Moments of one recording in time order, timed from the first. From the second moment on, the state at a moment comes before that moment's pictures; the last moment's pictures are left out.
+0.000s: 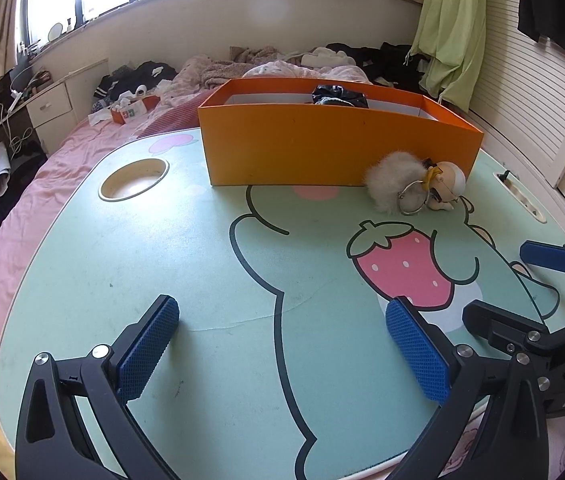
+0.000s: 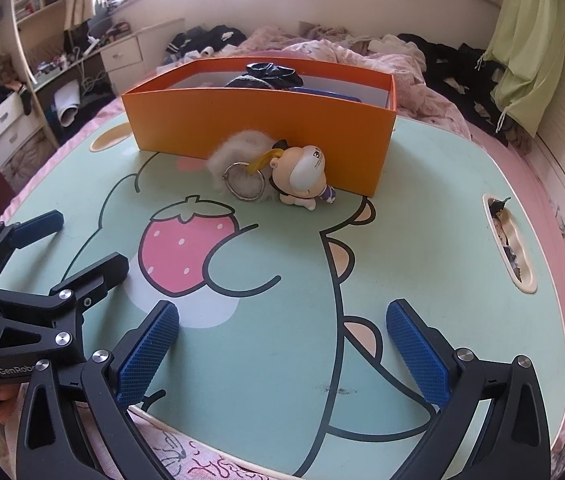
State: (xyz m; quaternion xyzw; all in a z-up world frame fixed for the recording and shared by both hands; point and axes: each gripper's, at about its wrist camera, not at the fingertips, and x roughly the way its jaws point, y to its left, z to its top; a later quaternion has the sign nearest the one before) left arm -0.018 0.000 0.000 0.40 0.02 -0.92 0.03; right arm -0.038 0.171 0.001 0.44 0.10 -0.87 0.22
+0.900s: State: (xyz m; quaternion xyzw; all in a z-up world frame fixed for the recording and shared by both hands) left arm -0.017 0.000 0.000 0.40 0.02 -0.92 0.03; right arm -0.043 0.186 0.018 0.40 0.03 -0.88 0.25
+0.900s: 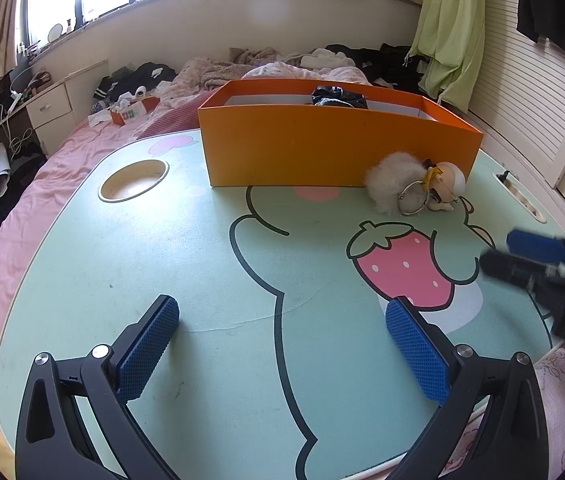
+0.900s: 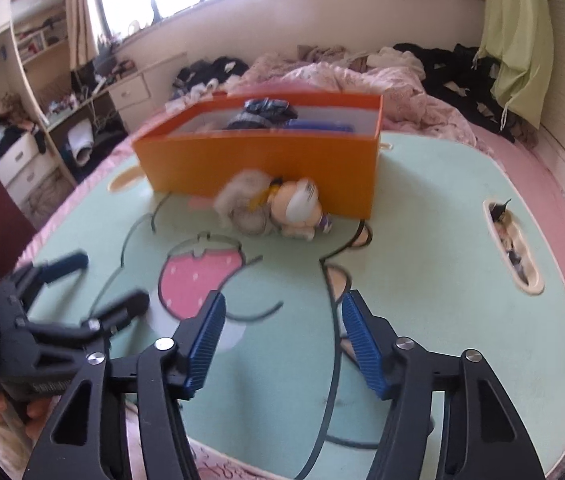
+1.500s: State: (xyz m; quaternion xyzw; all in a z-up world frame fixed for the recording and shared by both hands) left arm -0.016 0.001 0.000 0.40 0.02 -0.92 0.03; right arm -0.124 0.160 0.032 0.45 -0.06 -0.86 0.21
